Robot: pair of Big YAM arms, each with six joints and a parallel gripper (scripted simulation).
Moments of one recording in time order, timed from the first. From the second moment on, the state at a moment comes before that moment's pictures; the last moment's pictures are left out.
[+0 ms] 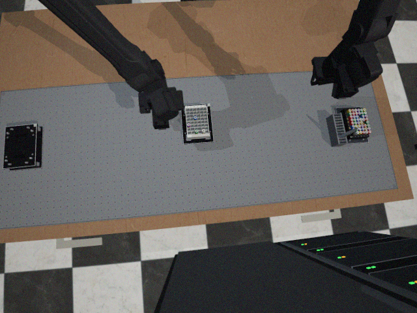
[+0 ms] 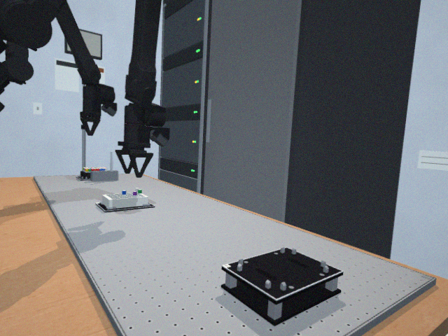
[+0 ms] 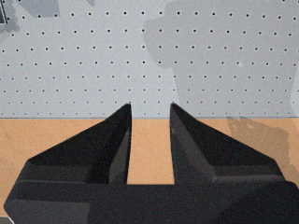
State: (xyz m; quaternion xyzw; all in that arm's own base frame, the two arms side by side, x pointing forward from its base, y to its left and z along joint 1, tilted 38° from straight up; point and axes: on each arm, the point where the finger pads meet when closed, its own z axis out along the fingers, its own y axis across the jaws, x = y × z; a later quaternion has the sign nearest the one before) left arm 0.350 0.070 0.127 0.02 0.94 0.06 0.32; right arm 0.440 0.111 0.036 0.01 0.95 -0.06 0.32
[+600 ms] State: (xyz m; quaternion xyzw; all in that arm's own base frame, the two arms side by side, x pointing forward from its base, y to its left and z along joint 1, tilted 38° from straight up) left arm 0.350 0.070 0.127 0.02 0.94 0.06 0.32; right arm 0.467 0.164 0.013 0.01 0.95 -0.06 0.32
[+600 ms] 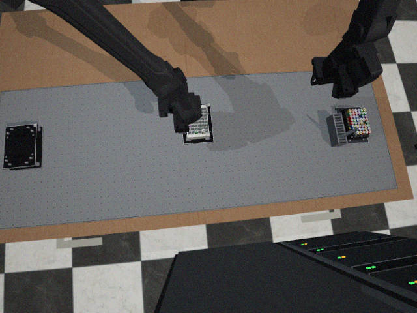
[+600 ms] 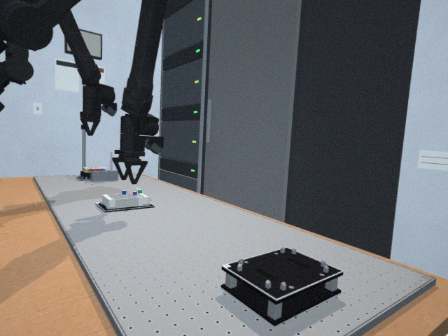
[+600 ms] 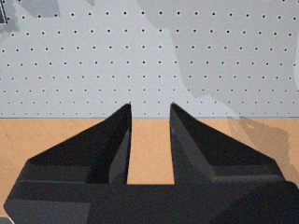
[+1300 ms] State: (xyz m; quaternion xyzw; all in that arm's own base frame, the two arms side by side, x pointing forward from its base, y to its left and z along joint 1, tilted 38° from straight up) left arm 0.350 0.070 0.127 0.02 0.94 0.06 0.32; right arm 0.494 0.221 -0.012 0.01 0.95 -0.05 0.32
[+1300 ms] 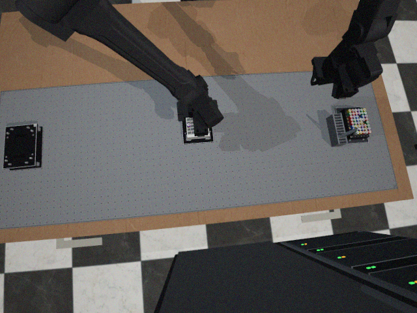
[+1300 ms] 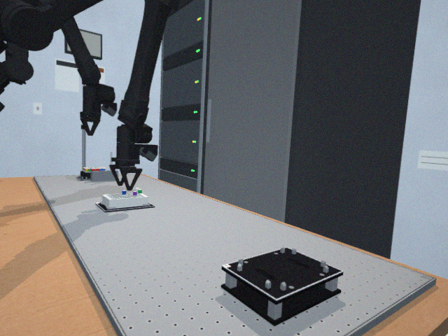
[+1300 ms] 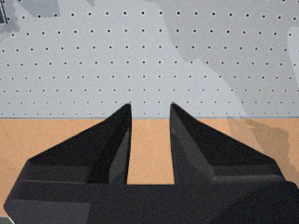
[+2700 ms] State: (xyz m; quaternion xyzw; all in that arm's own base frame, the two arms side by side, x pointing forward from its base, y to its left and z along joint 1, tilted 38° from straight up) left arm 0.350 0.070 0.127 0.02 0.94 0.06 0.32; right arm 0.524 0.215 -0.046 0.02 0.95 -0.05 0.32
